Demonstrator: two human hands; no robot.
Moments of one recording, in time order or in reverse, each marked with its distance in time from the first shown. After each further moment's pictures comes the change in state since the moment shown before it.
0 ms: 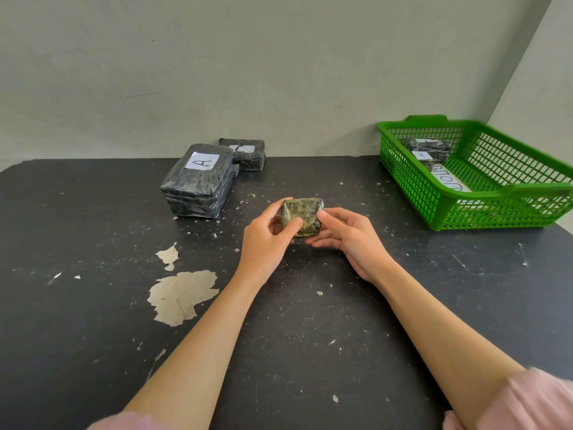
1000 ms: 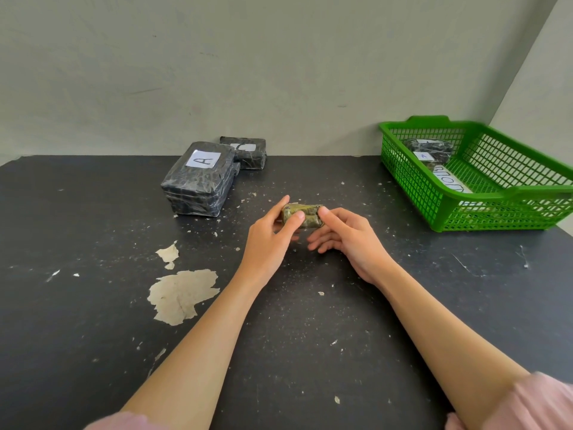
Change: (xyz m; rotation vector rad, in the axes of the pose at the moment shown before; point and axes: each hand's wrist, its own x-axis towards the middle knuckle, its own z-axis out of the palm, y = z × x) left_hand 0.001 0.003 0.001 -0.008 -0.034 -0.065; right_hand -0.002 -0.003 0.004 -0.072 -0.004 0.001
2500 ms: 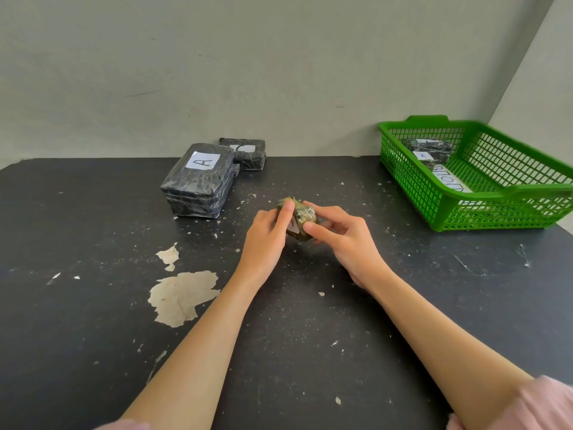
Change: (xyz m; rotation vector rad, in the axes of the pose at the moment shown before) left_hand 0.002 0.003 -0.002 0.079 -0.003 -0.076; right_hand -0.004 0.005 0.009 -0.175 0.077 -0.147
